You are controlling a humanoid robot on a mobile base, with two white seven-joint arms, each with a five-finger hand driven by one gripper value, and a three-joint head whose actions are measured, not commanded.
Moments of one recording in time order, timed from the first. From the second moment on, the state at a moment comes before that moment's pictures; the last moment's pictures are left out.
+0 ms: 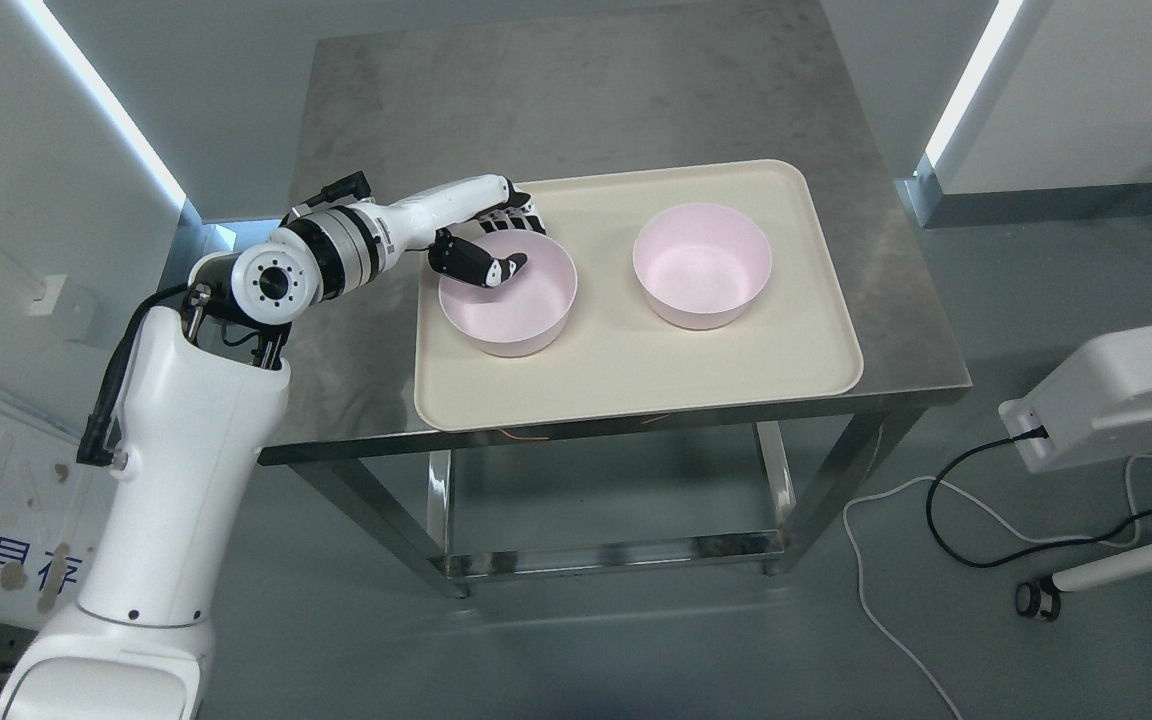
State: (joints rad) left arm -0.74 0.28 -0.29 -1.45 -0.53 0.07 -0.86; right arm 0.08 0.00 -0.09 -0.20 -0.09 0.02 0.06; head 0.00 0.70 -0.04
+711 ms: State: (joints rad) left arm -0.70 0.20 -0.24 -1.42 -0.54 0.01 -0.83; right arm 0.08 0.00 -0.09 -0.20 -0.09 0.02 0.06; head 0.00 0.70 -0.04
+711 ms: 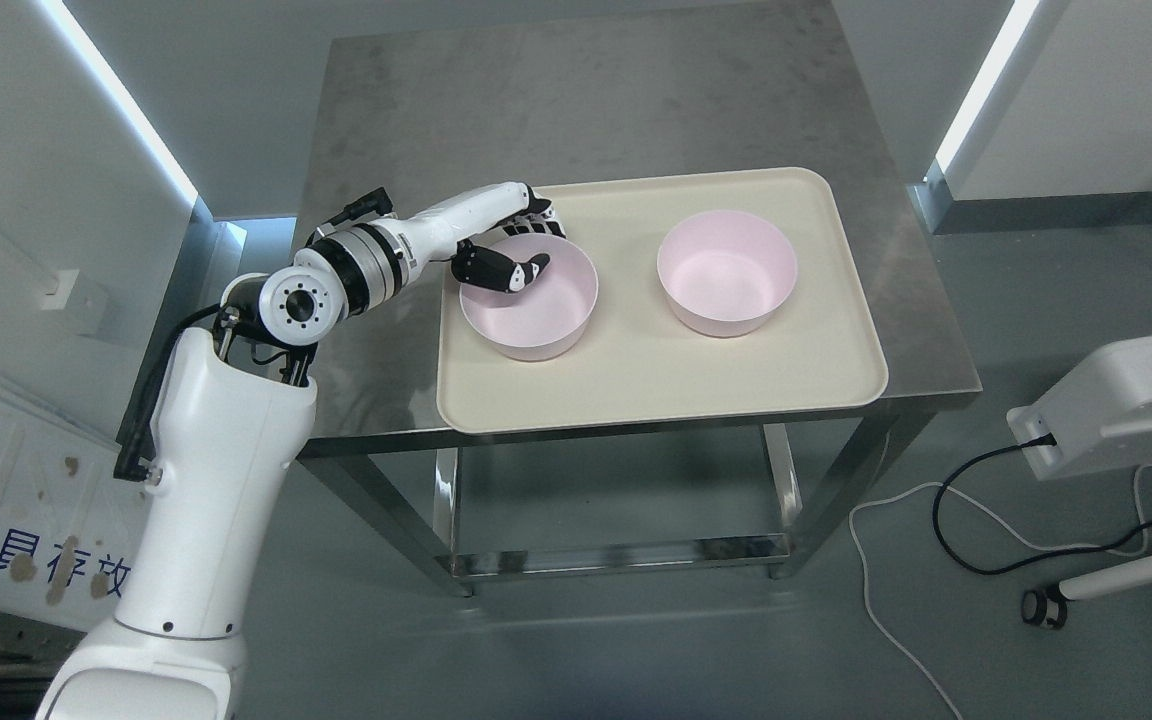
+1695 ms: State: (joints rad) left arm -0.83 0.03 -0.08 -1.41 -0.44 0.11 -0.91; right arm 0.08 0.00 -0.09 -0.20 -0.09 0.02 0.06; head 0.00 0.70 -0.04
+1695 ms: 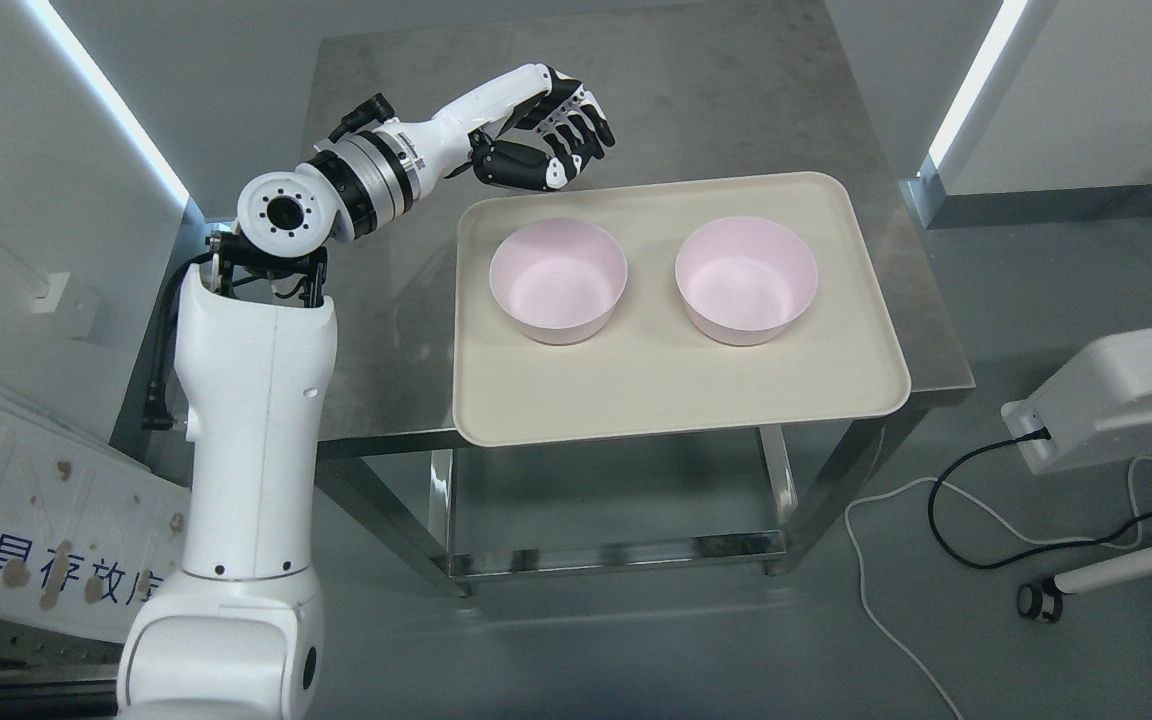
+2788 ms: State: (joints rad) left arm -0.62 0.04 -0.05 -1.55 -0.52 0.17 -0.90; right arm 0.08 0.00 -0.09 -0.20 -0.09 0.02 0.06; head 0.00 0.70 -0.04
